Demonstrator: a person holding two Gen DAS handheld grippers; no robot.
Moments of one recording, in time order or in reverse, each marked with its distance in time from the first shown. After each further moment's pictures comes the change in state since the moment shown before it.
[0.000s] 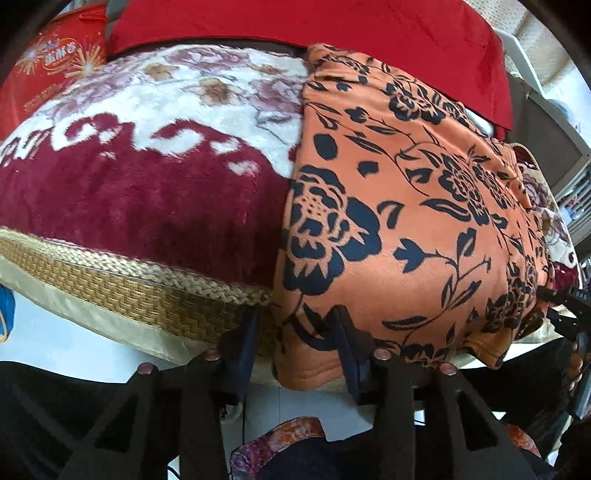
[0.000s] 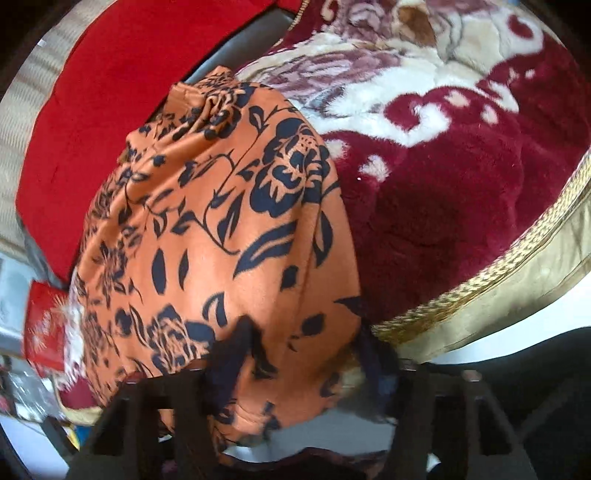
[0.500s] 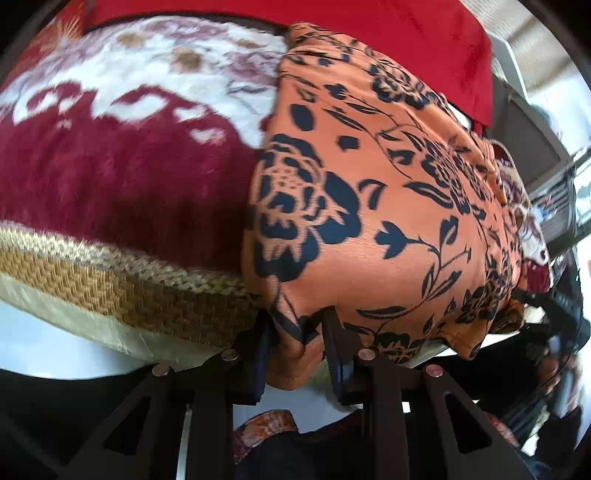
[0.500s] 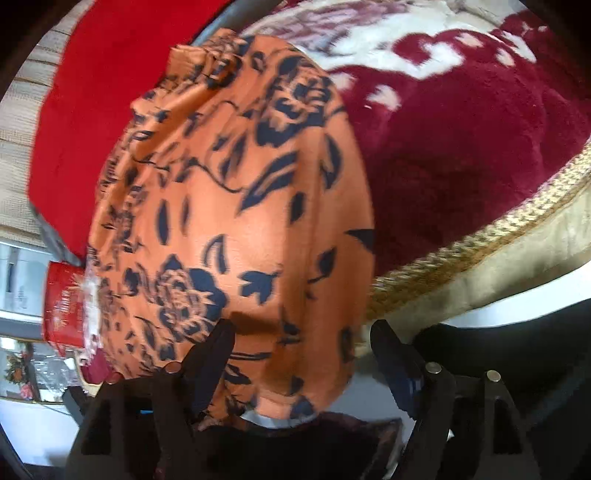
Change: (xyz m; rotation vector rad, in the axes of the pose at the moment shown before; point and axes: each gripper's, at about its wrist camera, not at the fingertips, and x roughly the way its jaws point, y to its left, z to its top) left arm 0.023 0.003 -0.003 -0.036 0.066 -0.151; right arm 0.001 -0.019 -0.019 0.025 0.141 0.122
